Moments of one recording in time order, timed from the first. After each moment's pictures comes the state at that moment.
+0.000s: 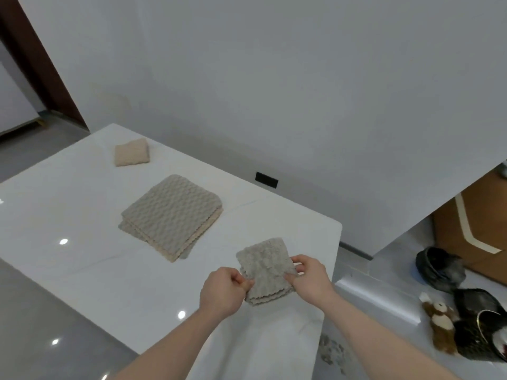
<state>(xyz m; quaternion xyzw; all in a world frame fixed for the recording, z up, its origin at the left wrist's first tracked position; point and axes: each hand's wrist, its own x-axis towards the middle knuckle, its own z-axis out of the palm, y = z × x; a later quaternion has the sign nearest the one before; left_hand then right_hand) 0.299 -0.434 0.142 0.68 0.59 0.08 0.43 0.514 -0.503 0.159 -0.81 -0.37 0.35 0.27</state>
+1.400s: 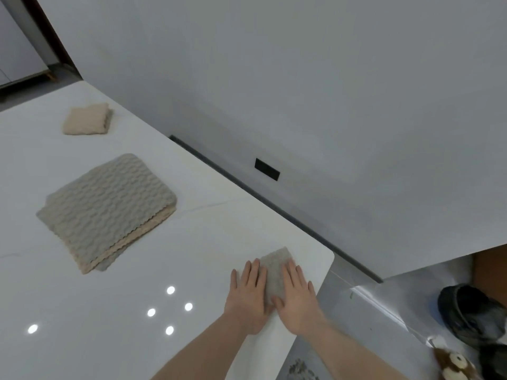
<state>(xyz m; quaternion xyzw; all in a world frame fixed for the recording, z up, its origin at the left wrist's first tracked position) 0.582 -0.382 -0.021 0.84 0.46 -0.16 0.24 0.739 -0.427 -0.014 -0.74 -0.60 0.28 -0.07</state>
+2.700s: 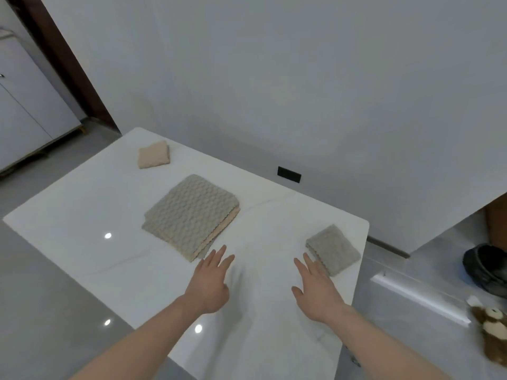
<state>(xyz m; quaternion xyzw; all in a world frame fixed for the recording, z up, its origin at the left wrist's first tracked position) 0.255 -0.382 0.108 0.84 0.48 -0.11 0.21 0.523 -0.496 0.114 -0.77 -0.56 0.30 0.00</state>
